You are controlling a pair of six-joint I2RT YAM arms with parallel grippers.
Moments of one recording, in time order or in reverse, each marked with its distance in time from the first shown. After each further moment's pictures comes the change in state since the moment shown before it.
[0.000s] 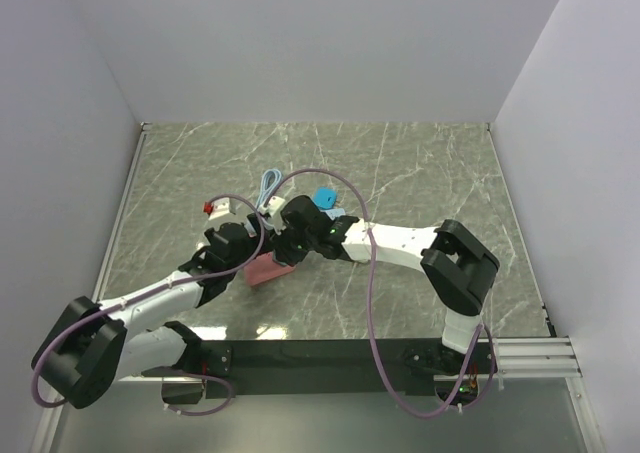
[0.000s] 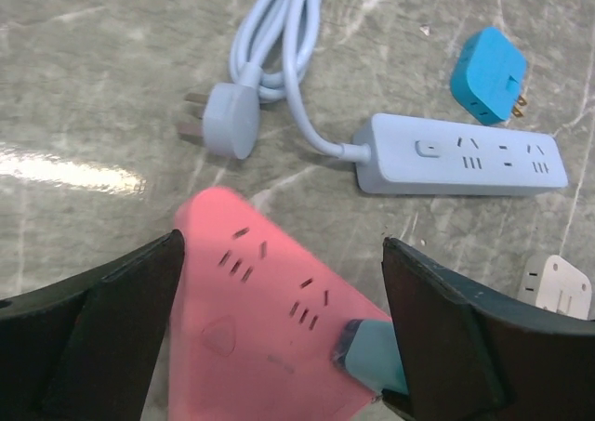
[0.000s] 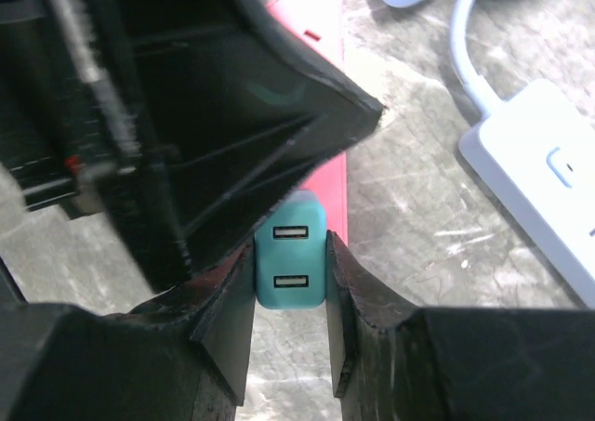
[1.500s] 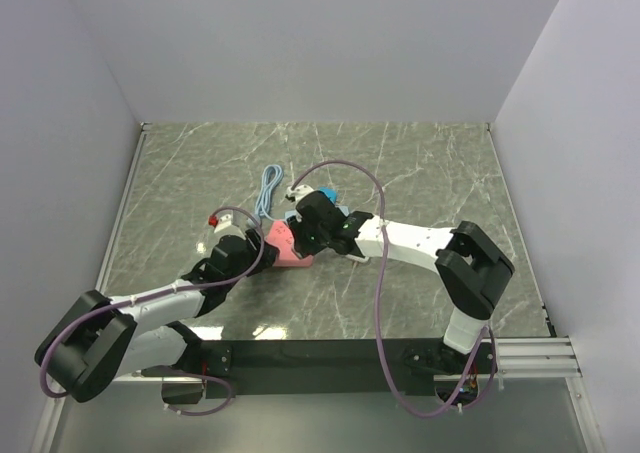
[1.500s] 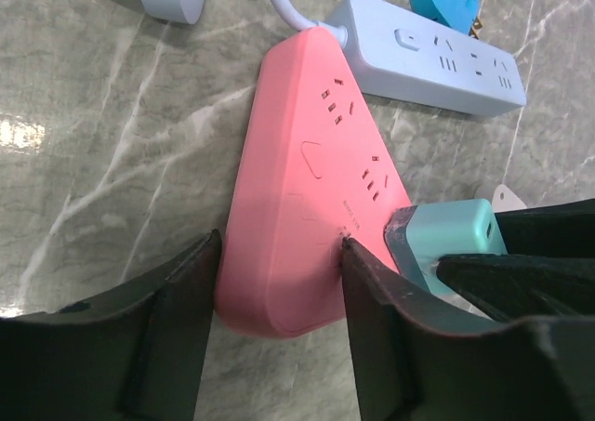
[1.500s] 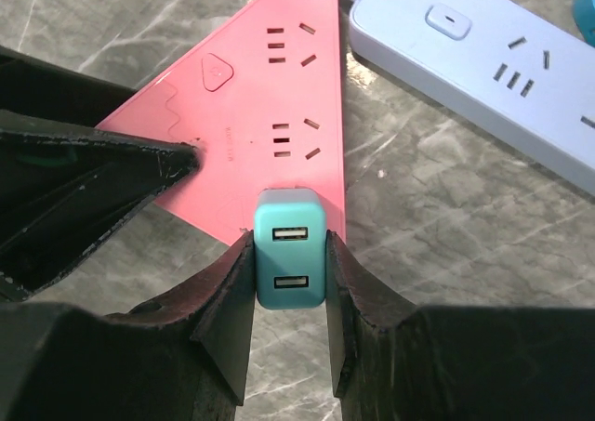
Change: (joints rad) left arm -0.019 0.025 -0.120 0.153 0.174 -0.130; right arm -0.057 -0.072 -0.048 -0.089 0.199 0.273
